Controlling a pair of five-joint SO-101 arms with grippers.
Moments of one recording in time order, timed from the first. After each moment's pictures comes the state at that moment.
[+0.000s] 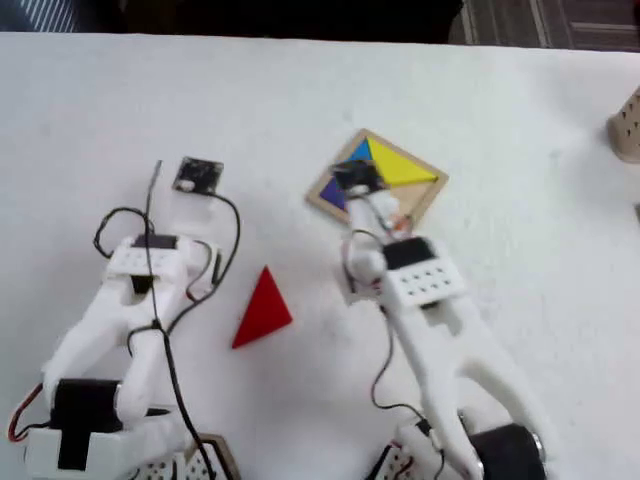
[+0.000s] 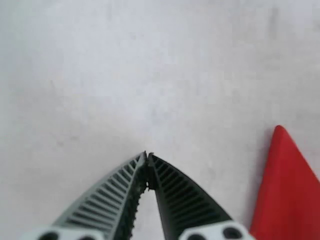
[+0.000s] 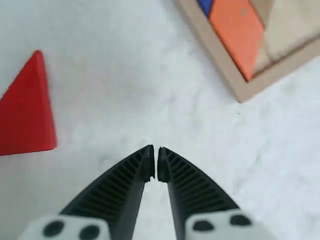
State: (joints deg) left arm -2.5 -10.9 51.4 41.5 -6.8; right arm -18.4 -24.0 46.9 56.9 5.6
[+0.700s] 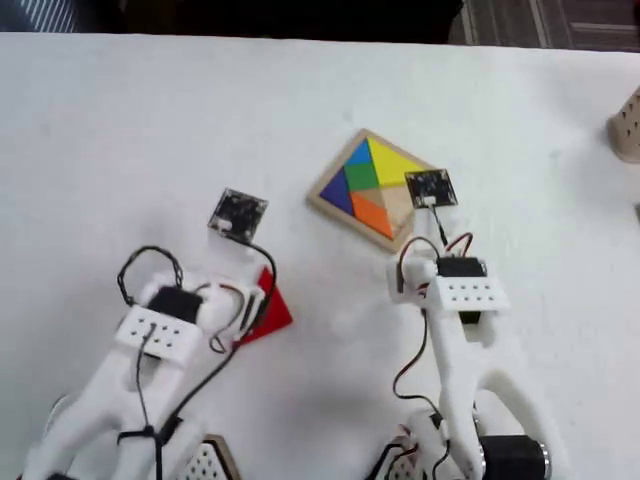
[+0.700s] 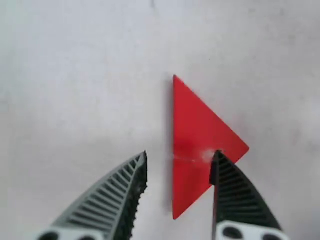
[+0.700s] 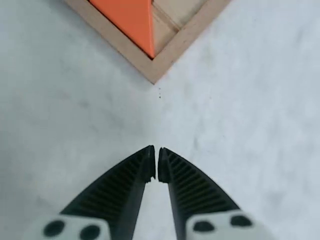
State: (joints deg) left arm 11.5 -37.4 65.7 51.5 1.8; right arm -5.5 -25.0 54.9 47.2 8.8
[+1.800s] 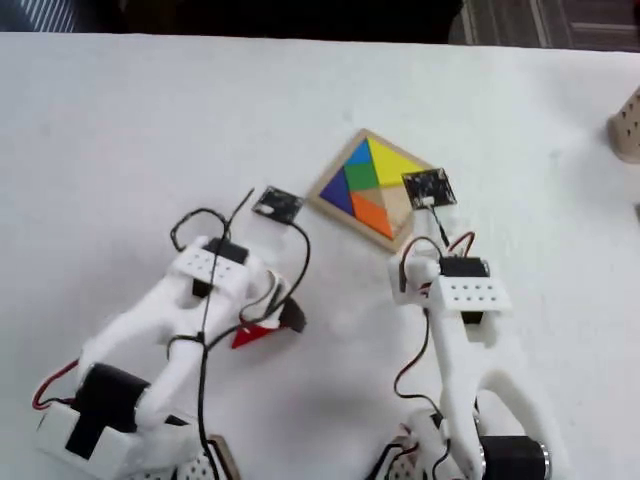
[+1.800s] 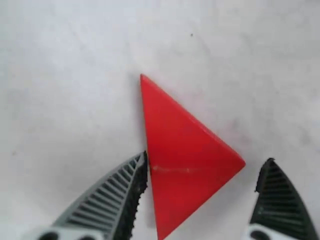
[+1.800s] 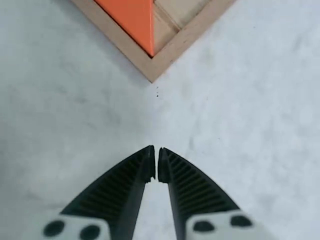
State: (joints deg) left arm 16.0 -7.3 48.4 52.3 0.3; right arm -4.6 -25.0 54.9 47.6 12.8
